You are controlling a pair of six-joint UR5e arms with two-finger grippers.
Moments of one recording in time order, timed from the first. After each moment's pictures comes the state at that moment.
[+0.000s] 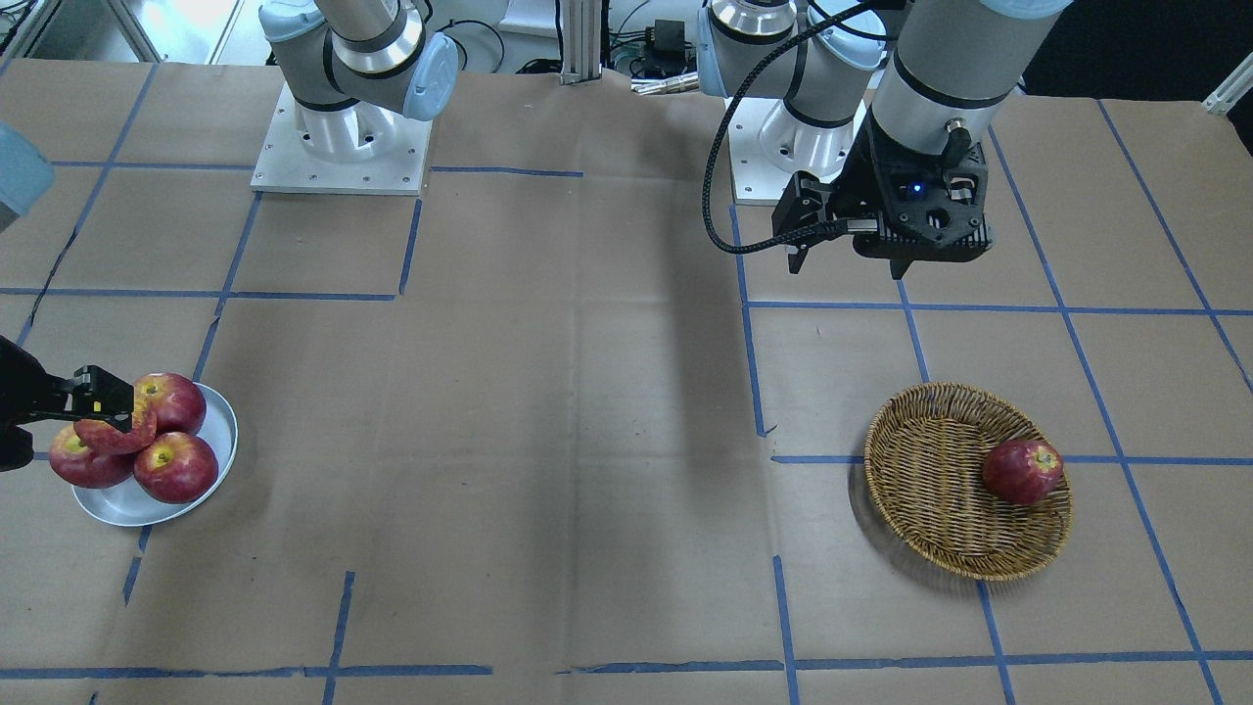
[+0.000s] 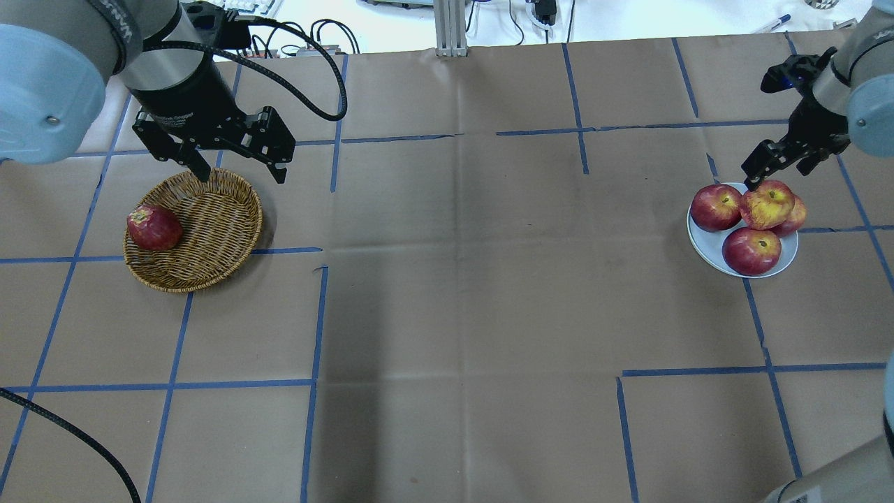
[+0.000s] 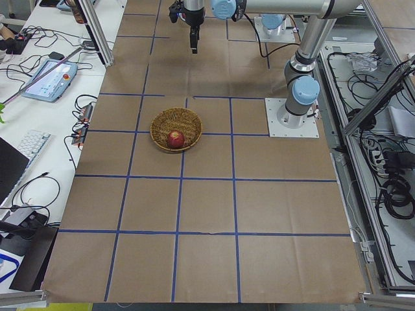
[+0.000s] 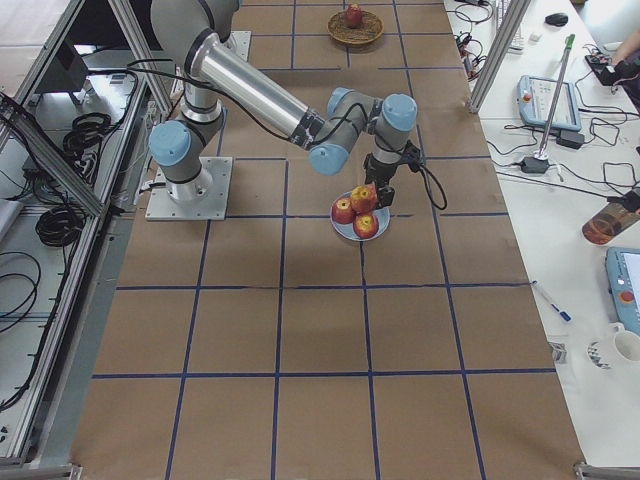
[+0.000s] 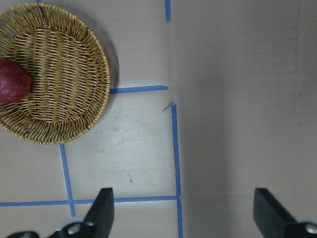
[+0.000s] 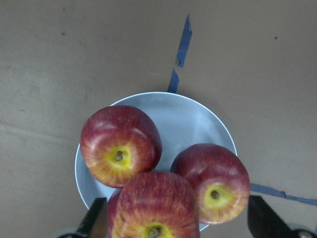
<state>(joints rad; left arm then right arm) -1.58 -1.60 -1.56 -1.58 1.59 0.05 1.17 -1.25 1.65 -1.95 -1.62 -0.66</state>
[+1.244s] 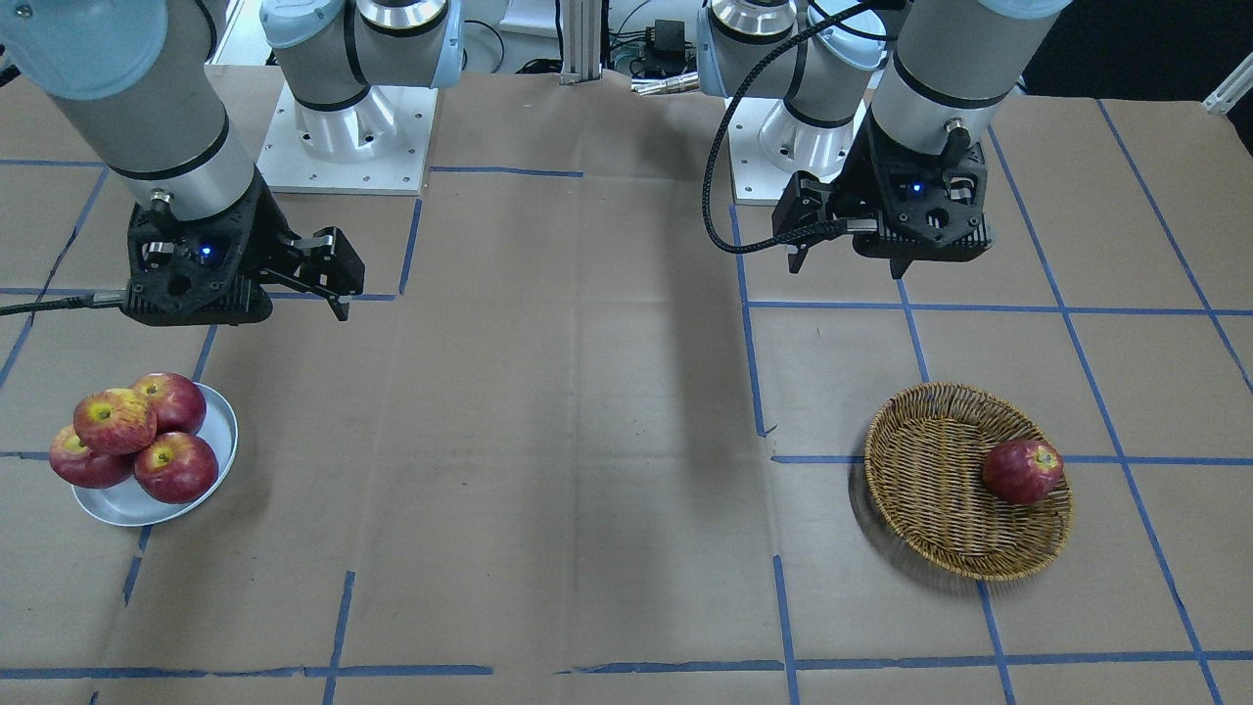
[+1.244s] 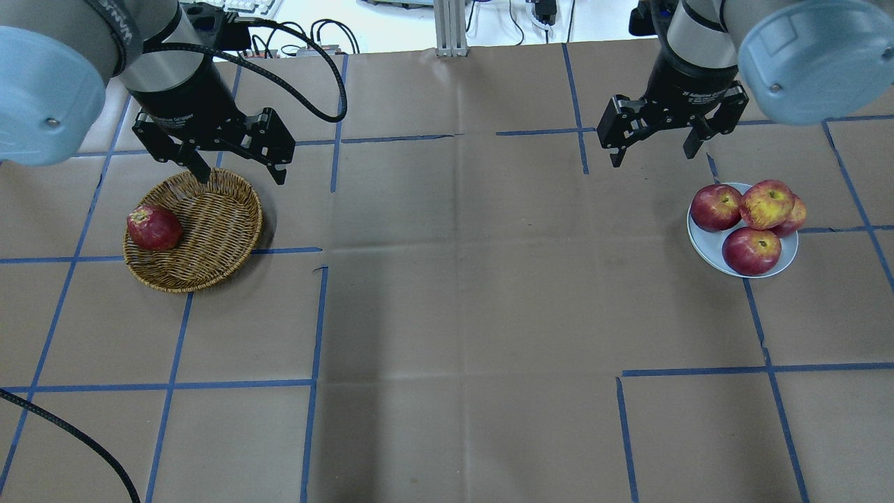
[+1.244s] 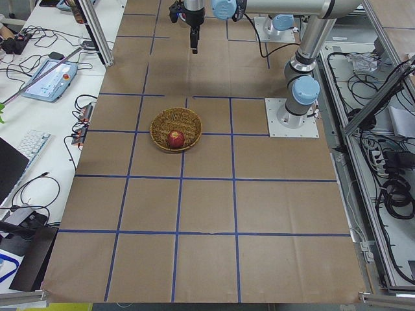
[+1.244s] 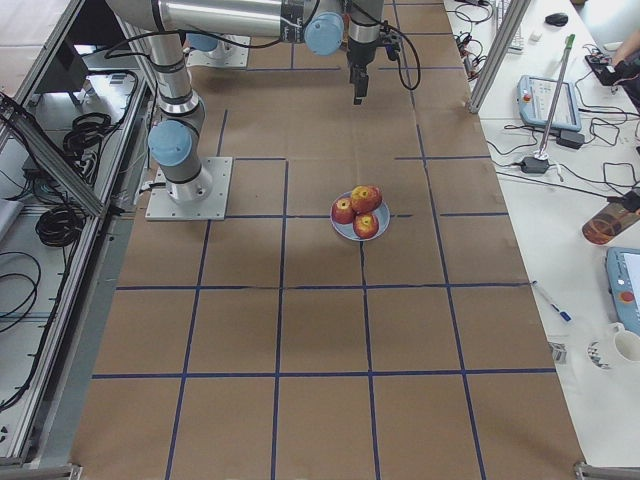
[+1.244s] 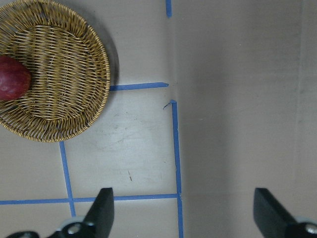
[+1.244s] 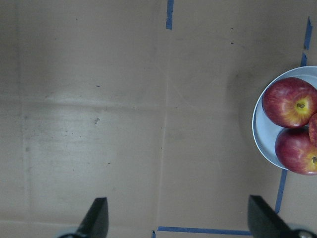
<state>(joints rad) -1.58 -1.60 -1.56 -1.58 1.59 0.05 1.57 -1.47 1.57 -1.65 -1.58 -0.07</state>
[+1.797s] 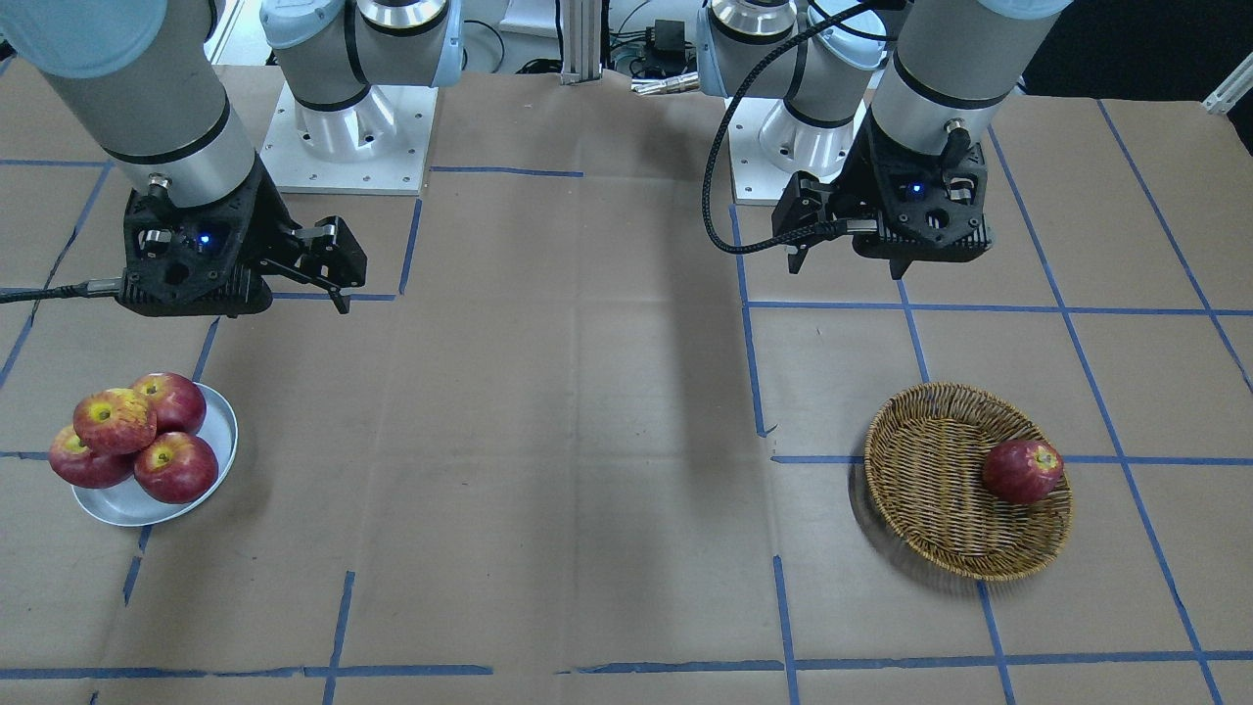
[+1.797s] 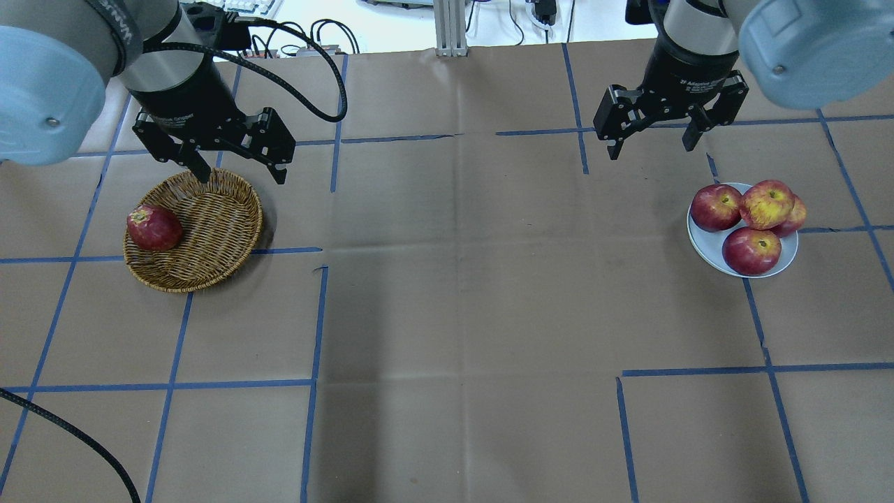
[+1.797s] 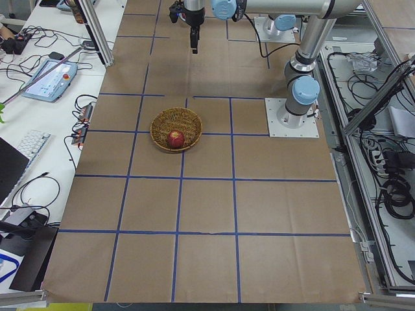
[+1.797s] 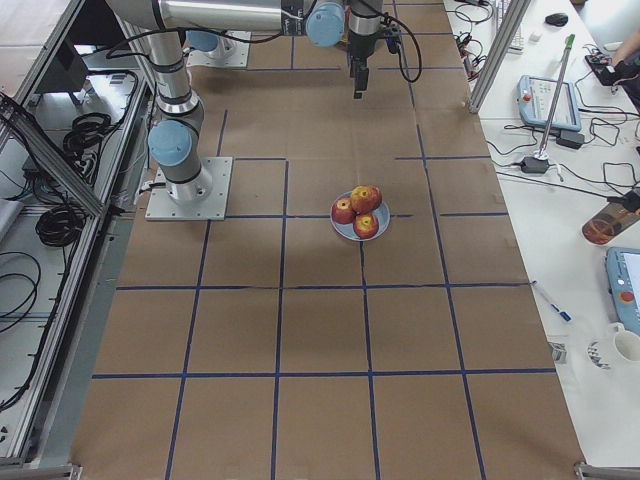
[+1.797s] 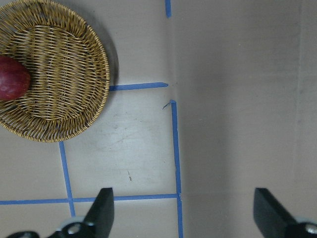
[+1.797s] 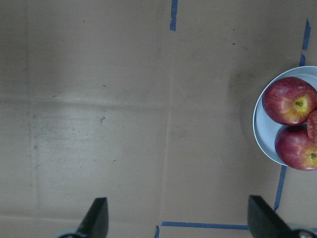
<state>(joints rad) -1.58 -1.60 -1.56 -1.58 1.59 0.05 1.58 -1.46 1.52 -1.60 -1.59 -0.07</state>
